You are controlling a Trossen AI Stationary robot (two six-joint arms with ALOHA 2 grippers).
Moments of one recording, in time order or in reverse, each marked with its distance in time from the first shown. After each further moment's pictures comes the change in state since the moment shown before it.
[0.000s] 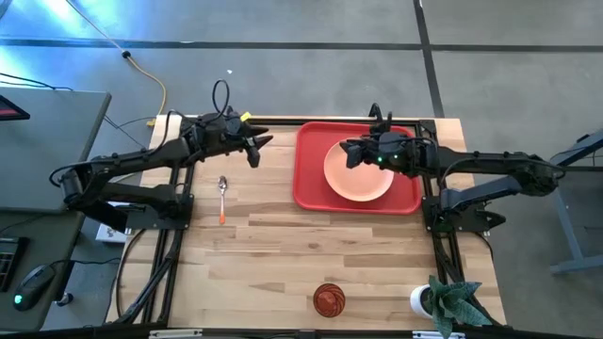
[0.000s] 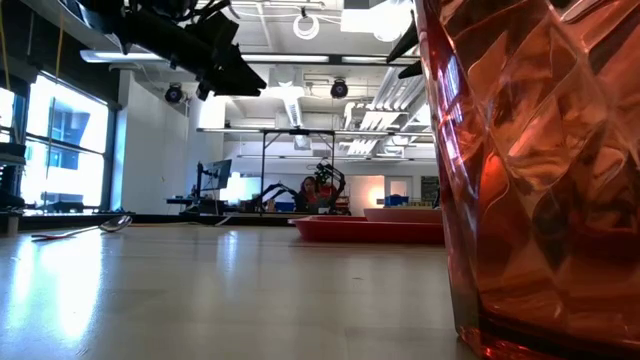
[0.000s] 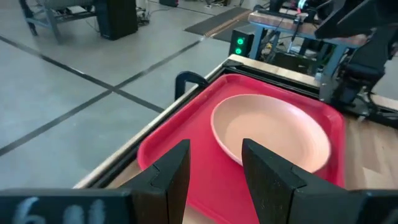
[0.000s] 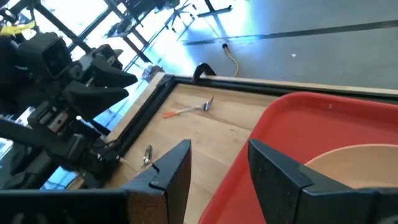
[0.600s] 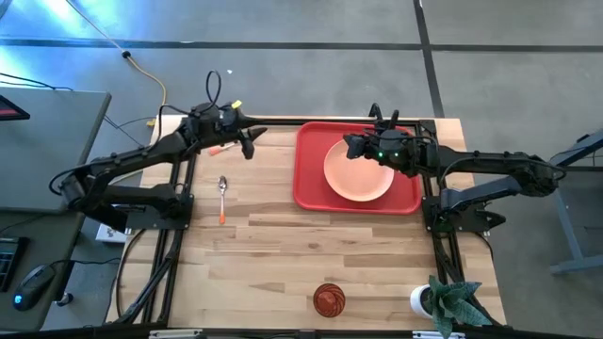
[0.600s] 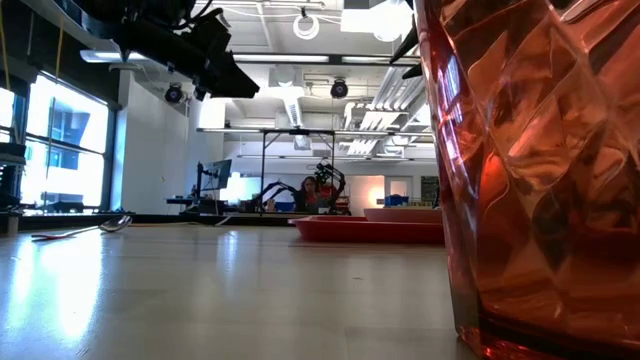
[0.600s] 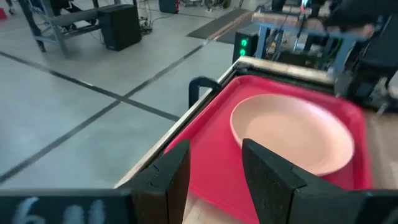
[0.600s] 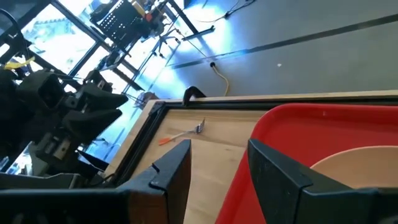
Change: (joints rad) left arm 0.137 -0.007 0.000 0.010 0.129 0.107; right arm -0.012 0.000 0.000 0.018 0.093 0.103
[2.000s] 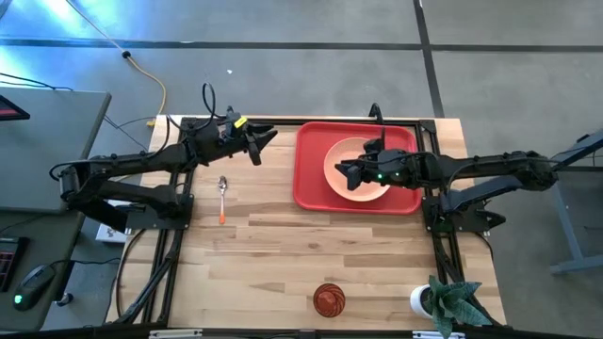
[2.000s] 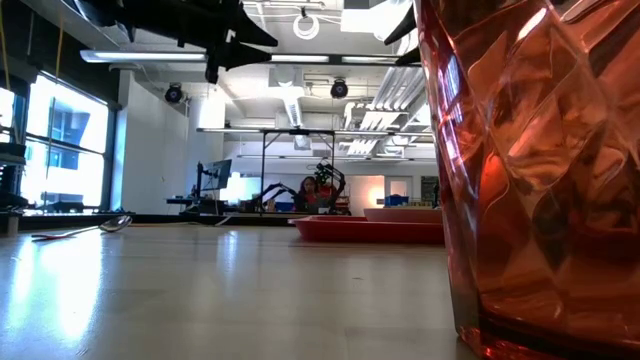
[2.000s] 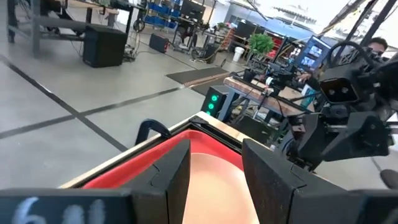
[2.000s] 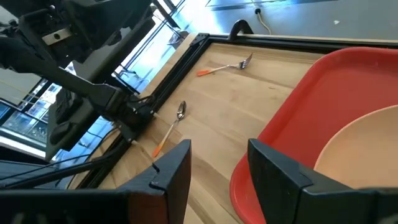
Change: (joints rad) left arm -0.269 -0.008 0.001 0.211 -0.225 -0.379; right arm 0.175 0.000 0.001 -0.054 -0.132 -0.046
